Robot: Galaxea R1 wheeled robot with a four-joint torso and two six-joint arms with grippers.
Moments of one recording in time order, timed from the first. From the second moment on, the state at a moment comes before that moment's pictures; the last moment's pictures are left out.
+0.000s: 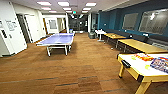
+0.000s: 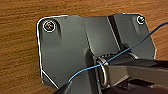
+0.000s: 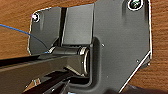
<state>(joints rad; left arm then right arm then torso) 1.50 3.00 -2.70 0.38 -0.04 -0.30 -1.51 3.02 -2.68 0.03 -0.05 -0.07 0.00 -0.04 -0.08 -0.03</state>
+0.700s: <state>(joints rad) 1.50 3.01 -2.70 0.38 -0.04 -0.30 -1.51 3.01 -2.68 0.03 -0.05 -0.07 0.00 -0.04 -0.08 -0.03</state>
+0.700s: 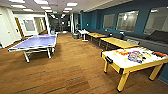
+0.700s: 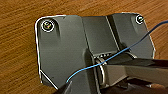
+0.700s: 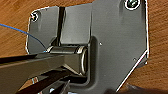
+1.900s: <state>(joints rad) 1.49 3.02 -2.71 0.38 -0.04 -0.30 -1.51 3.01 -2.68 0.03 -0.05 -0.07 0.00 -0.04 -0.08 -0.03</state>
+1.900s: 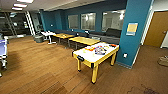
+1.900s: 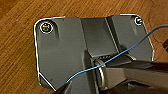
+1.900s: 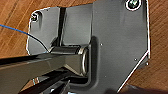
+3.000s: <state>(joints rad) 1.49 3.02 -2.71 0.39 -0.04 -0.30 -1.51 3.02 -2.68 0.03 -0.05 -0.07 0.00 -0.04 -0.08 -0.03</state>
